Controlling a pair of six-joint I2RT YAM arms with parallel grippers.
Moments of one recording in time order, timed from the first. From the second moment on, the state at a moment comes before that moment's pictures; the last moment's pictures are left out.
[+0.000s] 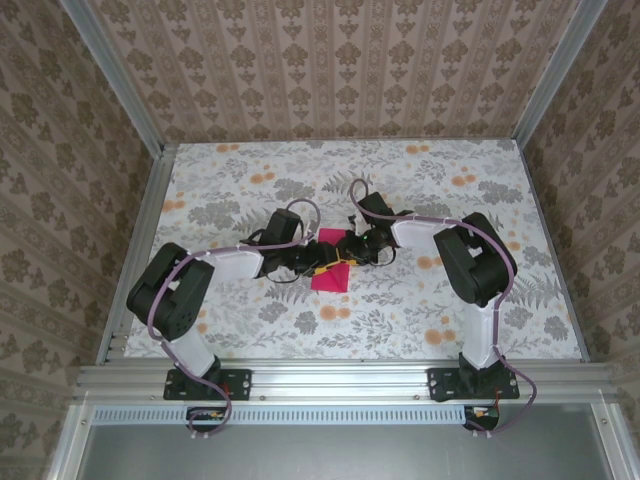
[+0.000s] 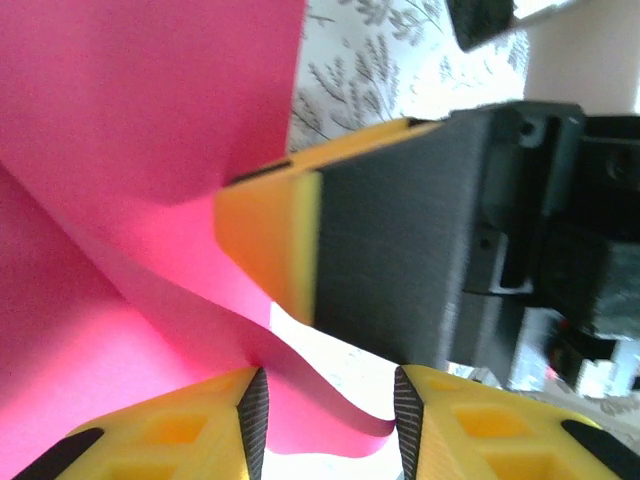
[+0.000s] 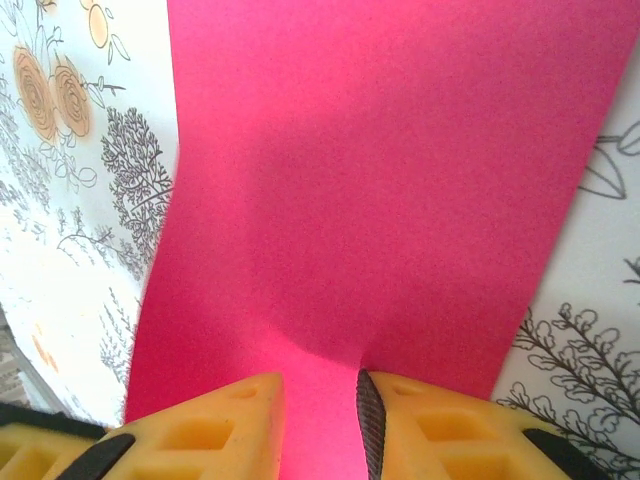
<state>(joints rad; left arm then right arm) -0.63 1.70 0.81 0.08 0.63 -0.93 0.47 1.98 1.17 -0.30 -0.54 0.66</state>
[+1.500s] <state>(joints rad) -0.62 1.77 0.85 0.10 0.60 -0.97 0.40 1.90 1.04 -0.29 -0.58 0.62</state>
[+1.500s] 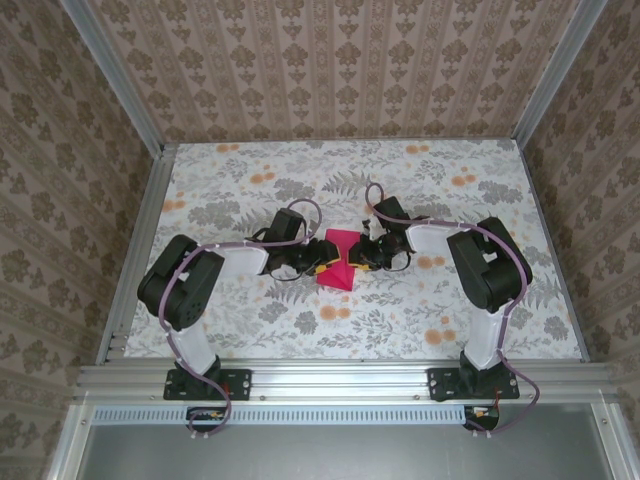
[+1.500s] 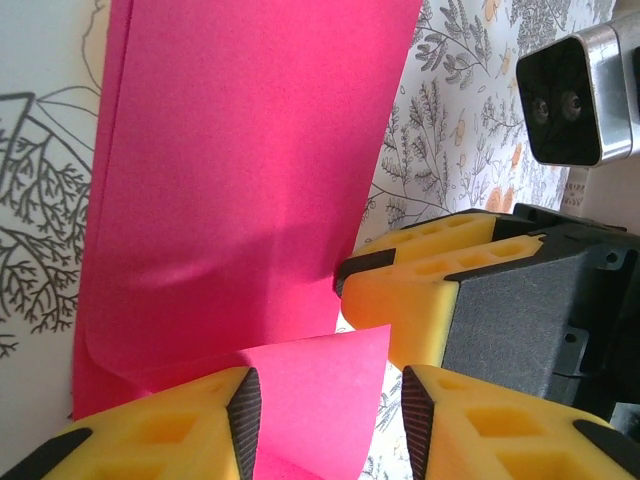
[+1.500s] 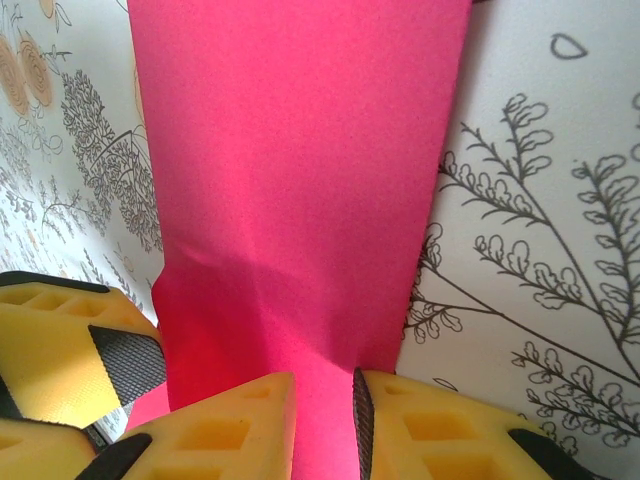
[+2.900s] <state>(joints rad) -0.63 1.78 0.85 0.09 0.61 -0.97 0.41 1.84 0.97 -0.19 -0.68 0.61</state>
